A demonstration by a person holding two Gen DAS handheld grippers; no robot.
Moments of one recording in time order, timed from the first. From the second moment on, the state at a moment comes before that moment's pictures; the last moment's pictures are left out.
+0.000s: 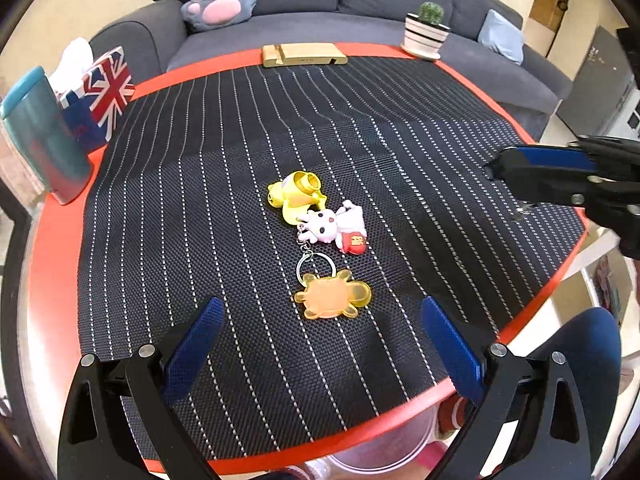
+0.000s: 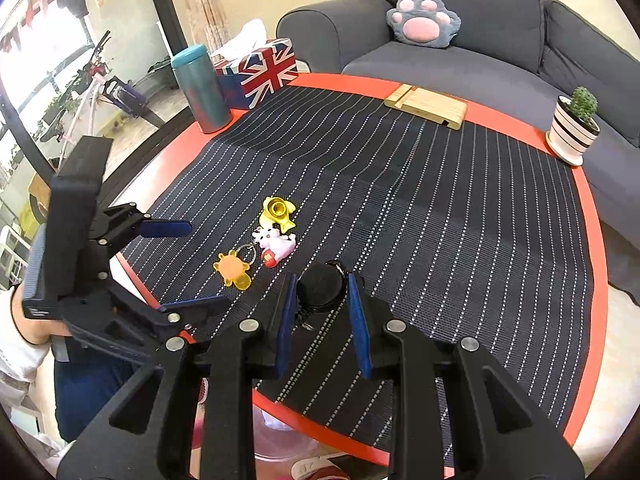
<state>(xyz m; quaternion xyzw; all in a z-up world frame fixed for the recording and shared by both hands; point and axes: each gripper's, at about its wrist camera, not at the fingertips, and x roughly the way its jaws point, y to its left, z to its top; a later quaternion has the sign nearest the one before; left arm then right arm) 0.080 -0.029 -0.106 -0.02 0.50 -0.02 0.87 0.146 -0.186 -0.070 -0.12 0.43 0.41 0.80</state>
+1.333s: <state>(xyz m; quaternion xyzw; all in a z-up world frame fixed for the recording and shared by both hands) 0.031 -0.043 -0.051 -0.01 0.45 -0.09 0.89 0.100 -0.201 -0.053 -0.11 0.41 0.42 0.80</state>
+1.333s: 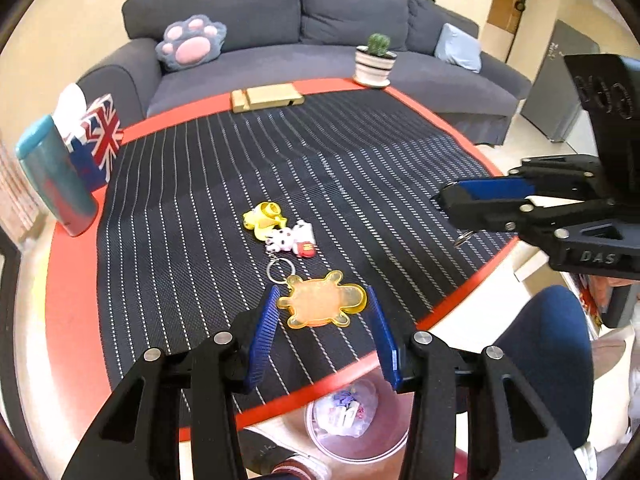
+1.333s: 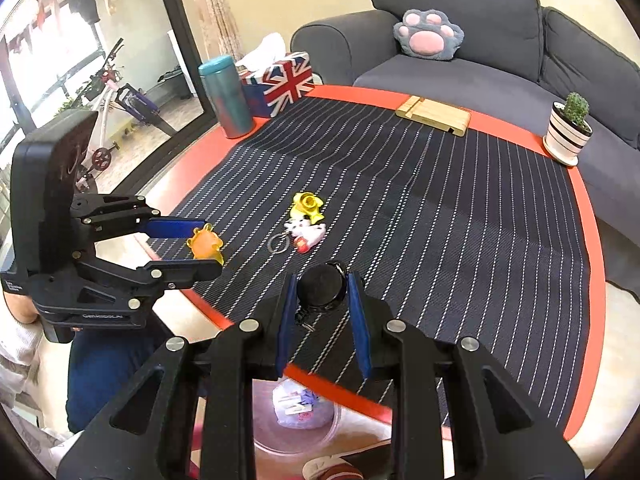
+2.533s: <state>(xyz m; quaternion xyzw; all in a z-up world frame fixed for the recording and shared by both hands) -0.080 -0.065 -0.045 -0.01 0.43 -0.12 0.89 -0.039 -0.219 -0.073 -0.12 0.41 0.48 0.76</state>
